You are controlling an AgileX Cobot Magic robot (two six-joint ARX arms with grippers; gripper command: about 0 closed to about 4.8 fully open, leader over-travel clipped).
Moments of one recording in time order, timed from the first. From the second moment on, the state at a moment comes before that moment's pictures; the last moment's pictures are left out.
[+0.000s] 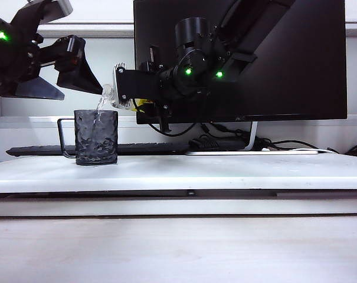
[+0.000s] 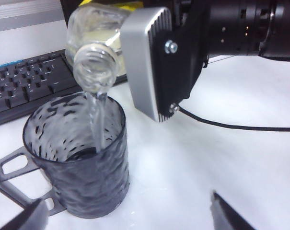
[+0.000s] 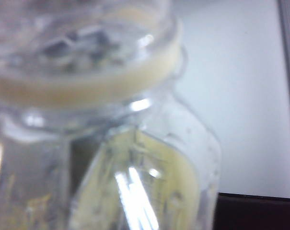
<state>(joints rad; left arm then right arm) -0.34 1.22 0.58 0.39 0.15 0.05 0.56 2.25 1.73 0.48 -0.22 -1.63</state>
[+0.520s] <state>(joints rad) -0.34 1.22 0.58 0.39 0.15 0.05 0.56 2.25 1.73 0.48 -0.22 -1.68</state>
